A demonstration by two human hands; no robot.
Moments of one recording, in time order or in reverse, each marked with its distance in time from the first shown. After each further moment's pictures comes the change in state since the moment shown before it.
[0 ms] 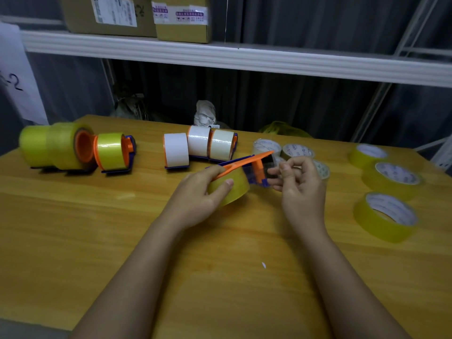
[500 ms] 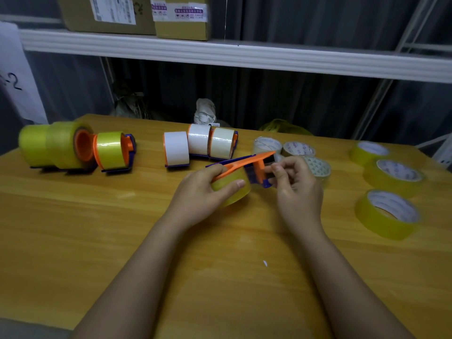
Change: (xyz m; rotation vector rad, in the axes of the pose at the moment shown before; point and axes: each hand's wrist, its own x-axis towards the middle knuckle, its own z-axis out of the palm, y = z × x) left_hand 0.003 0.001 0.005 -0.036 0.033 -0.052; right_hand -0.003 0.012 0.006 -0.192 0.009 -0.056
